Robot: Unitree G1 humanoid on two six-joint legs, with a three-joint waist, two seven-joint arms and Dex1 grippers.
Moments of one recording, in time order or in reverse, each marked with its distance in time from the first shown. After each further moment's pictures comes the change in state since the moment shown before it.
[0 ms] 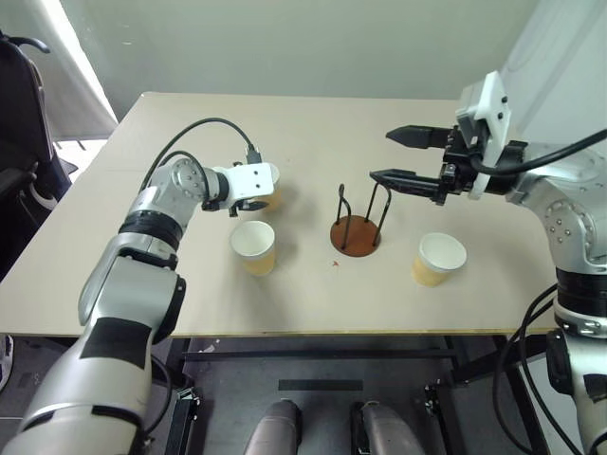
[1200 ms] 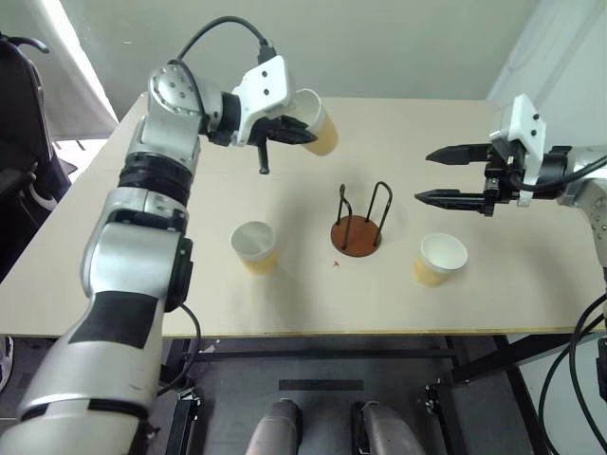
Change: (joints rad) left arm -0.204 -0.084 0.202 -0.203 -0.336 0.227 -0.461; right arm 0.030 -0.201 0.030 0.160 -0.075 -0.133 0.211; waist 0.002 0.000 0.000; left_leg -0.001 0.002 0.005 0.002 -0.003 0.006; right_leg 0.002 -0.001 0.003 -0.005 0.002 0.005
